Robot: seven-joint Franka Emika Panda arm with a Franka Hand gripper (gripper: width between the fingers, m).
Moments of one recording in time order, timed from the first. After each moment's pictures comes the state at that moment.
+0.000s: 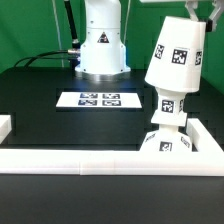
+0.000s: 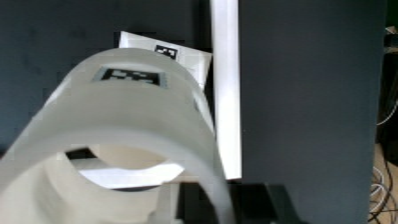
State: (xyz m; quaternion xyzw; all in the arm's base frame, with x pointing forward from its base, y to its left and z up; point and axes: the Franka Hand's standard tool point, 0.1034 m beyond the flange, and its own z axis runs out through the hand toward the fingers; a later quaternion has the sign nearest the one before) arm 0.593 0.129 0.194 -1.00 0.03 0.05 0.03
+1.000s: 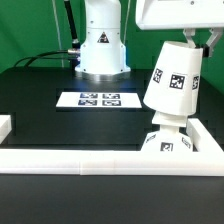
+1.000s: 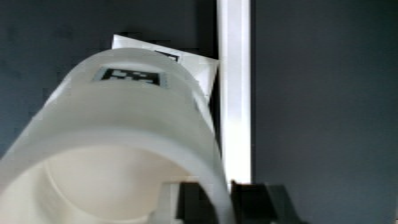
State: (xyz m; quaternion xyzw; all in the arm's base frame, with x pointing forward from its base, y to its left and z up) arm 0.592 0.126 0.161 -1.00 0.03 0.04 0.03
